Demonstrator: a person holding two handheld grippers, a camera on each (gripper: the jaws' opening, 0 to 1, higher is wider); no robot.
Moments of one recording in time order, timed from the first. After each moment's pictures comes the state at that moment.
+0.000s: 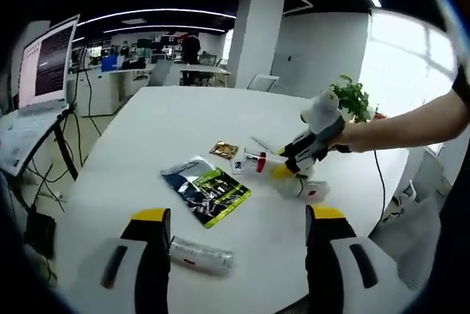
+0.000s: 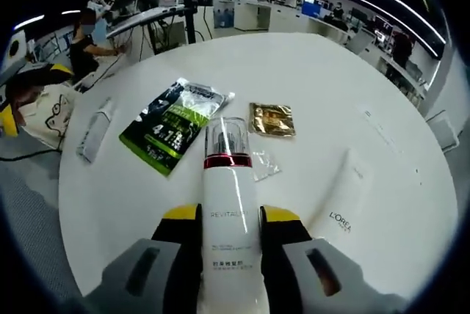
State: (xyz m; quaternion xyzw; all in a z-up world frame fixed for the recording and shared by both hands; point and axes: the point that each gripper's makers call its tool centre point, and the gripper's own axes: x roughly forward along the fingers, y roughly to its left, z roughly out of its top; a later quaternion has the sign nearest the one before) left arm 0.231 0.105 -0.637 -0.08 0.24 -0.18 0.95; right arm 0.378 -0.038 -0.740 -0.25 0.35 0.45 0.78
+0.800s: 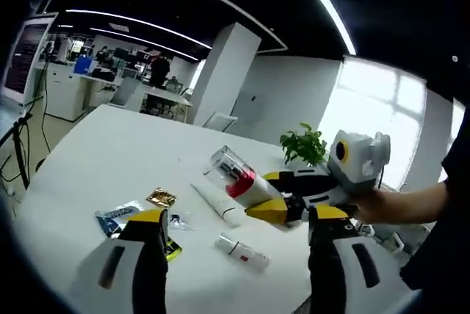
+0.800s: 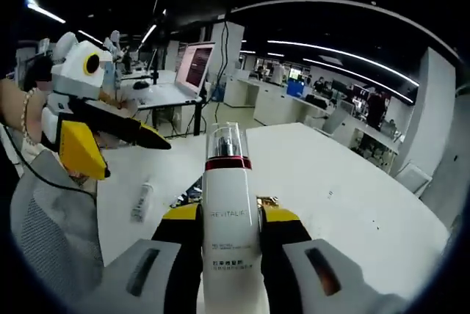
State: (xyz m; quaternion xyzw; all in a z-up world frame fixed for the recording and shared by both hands) left arm 0.254 0.025 -0.556 -0.18 0.14 -0.29 0.93; right arm 0.290 -0.029 -0.582 -0.19 0.12 0.45 0.86
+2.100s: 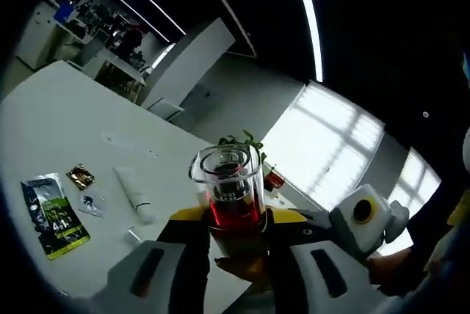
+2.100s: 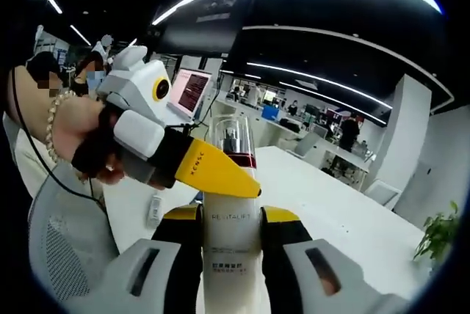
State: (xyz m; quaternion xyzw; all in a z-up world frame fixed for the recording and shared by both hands) left arm 0.224 -0.061 -0.516 -0.28 0.16 -0.43 0.84; right arm 0.219 -0.054 -0.540 -0.20 0.06 0.38 0.90
